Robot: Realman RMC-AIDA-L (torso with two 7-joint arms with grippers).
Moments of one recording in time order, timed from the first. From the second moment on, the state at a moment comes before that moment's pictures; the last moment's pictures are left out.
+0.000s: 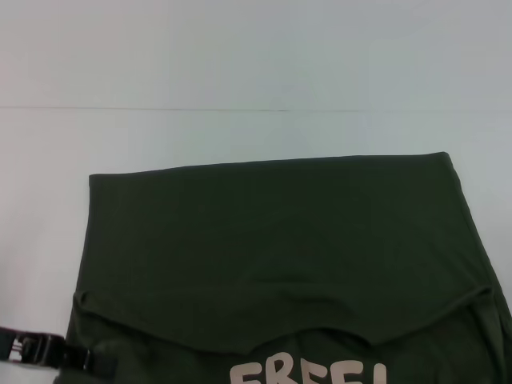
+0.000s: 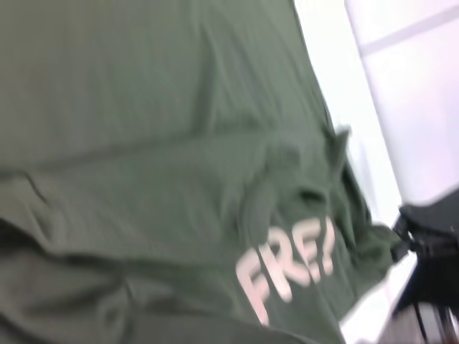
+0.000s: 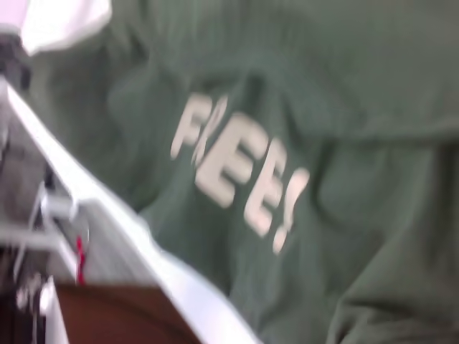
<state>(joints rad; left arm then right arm) -0.58 -2.01 0.19 0.77 2.77 2.03 -2.10 0.57 1.92 -0.57 -0.61 -2.64 -1.87 2.04</state>
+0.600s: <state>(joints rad) -0.59 -1.99 0.03 0.74 2.64 1.86 -2.24 0.57 1.87 -0.23 -0.56 -2.55 -1.75 2.20</state>
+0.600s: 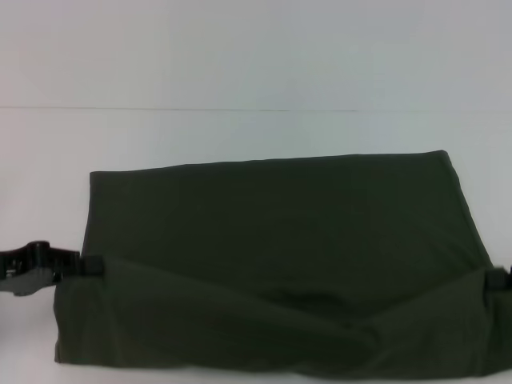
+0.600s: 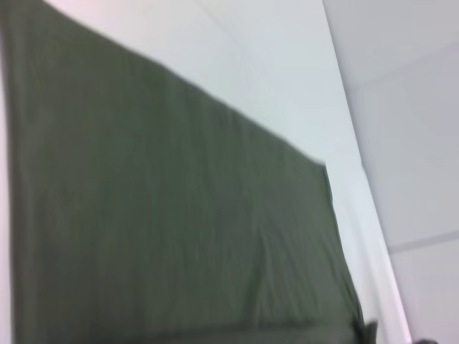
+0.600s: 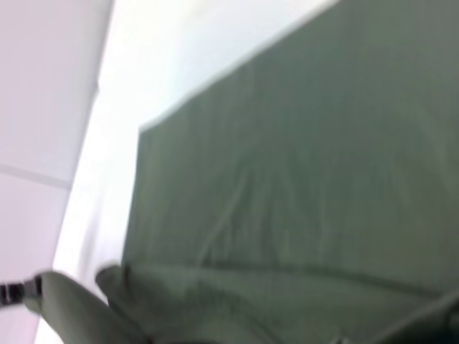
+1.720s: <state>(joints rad) -0.62 -2.05 0.06 0.51 2.28 1.30 -2.06 0.64 1.98 -0.26 -0.47 -2.18 -1.20 2.16</state>
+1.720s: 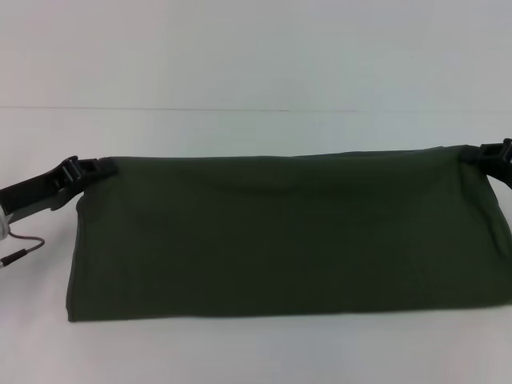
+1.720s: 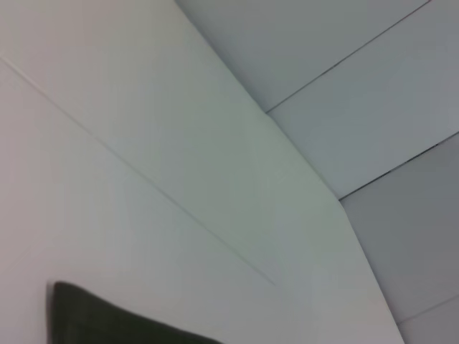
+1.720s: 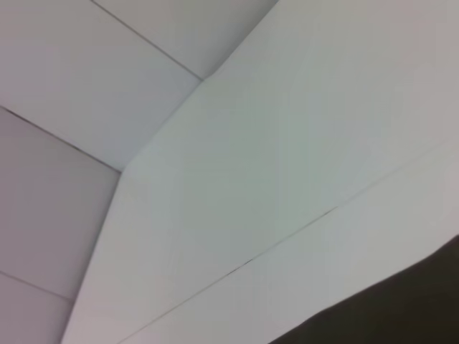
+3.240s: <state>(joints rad) -0.70 -2.16 0.08 0.46 2.10 0.97 -1.81 0.76 2.09 -0.32 -0.44 -1.95 -0.82 1.85</state>
